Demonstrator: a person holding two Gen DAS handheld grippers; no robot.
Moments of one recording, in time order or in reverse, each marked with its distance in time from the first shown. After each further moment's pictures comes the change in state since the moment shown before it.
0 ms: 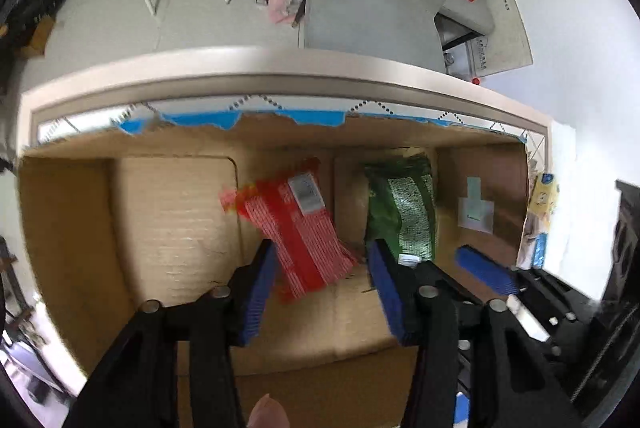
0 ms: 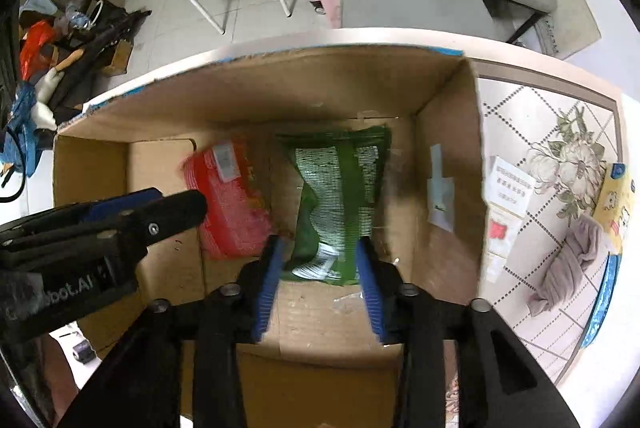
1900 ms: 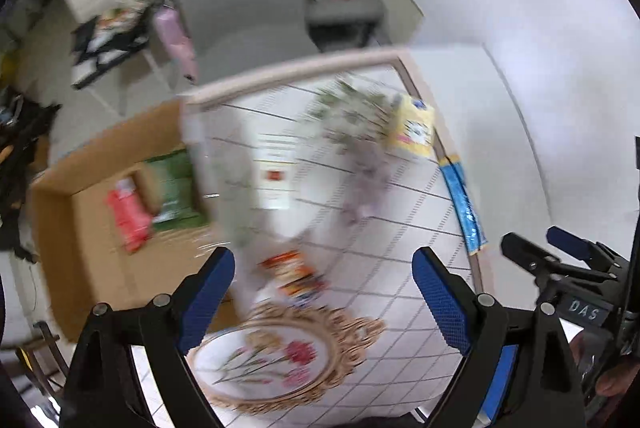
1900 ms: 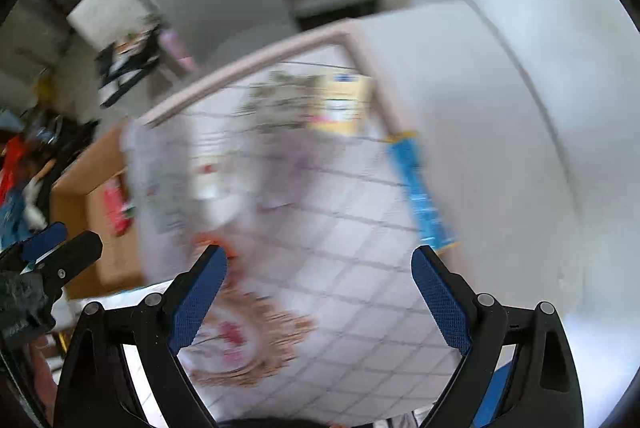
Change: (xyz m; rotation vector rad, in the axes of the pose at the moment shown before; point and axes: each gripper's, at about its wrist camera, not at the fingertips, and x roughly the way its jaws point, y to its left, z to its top) left arm -0.006 -0.297 -0.117 0.330 -0.152 0.102; right arm -0.170 -0.353 -0.208 0.381 -0.199 -0.067
